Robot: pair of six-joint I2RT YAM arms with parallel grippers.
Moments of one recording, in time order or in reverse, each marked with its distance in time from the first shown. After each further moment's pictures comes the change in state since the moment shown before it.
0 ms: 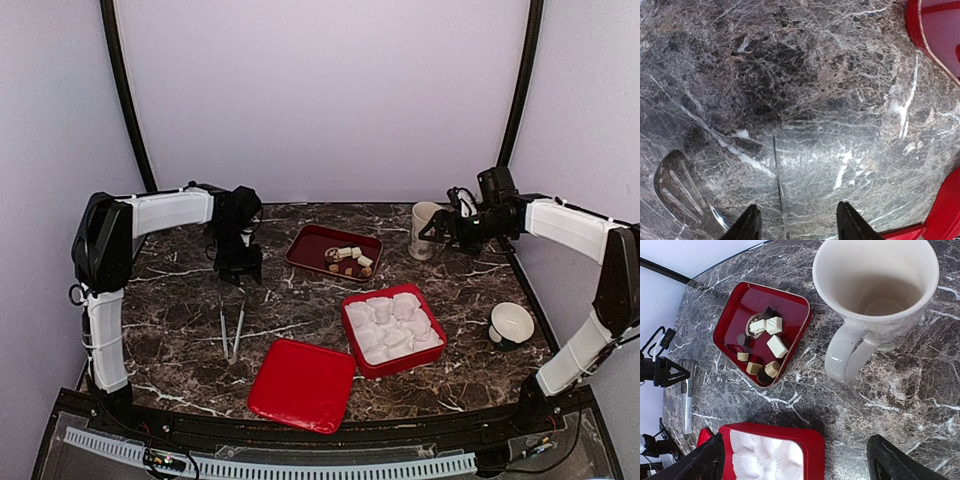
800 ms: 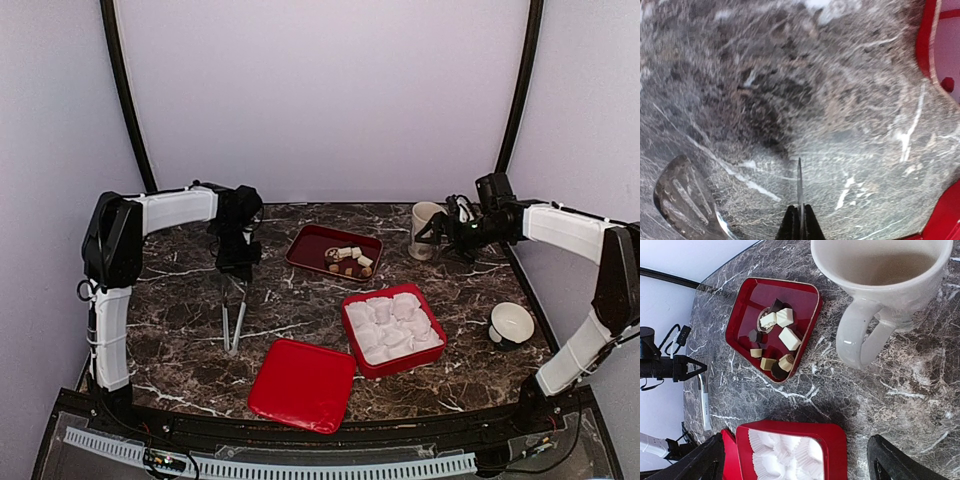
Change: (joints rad) left arm 0.020 0.080 0.078 -0.019 -0.012 0.000; right arm 0.003 0.008 -0.042 0.045 -0.073 0.117
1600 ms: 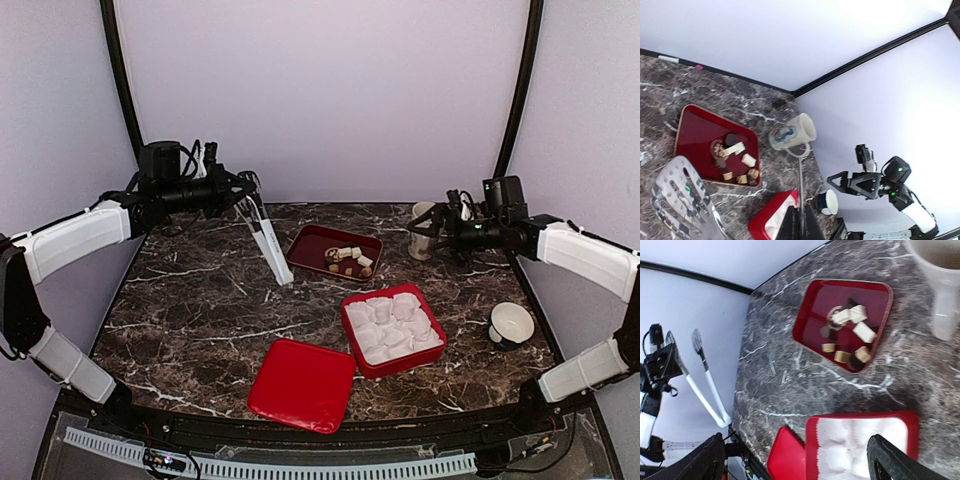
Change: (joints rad) left arm 0.085 -0.685 -0.528 1.002 0.430 -0.328; right arm 0.095 -0.229 -0.163 0.186 -0.057 0.294
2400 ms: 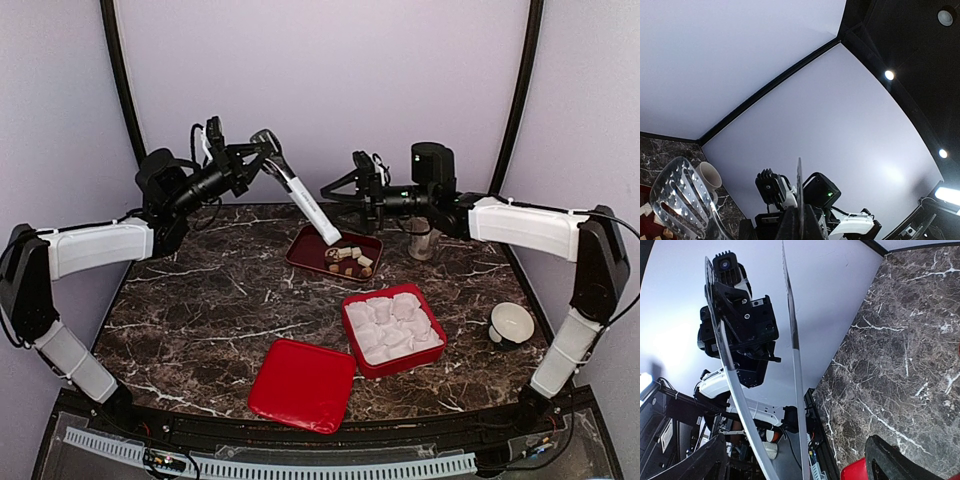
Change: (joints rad) left arm -0.112 0.081 -0.127 0.865 0.006 -0.324; right arm 0.338 0.381 0.363 0.483 -0.287 0.263
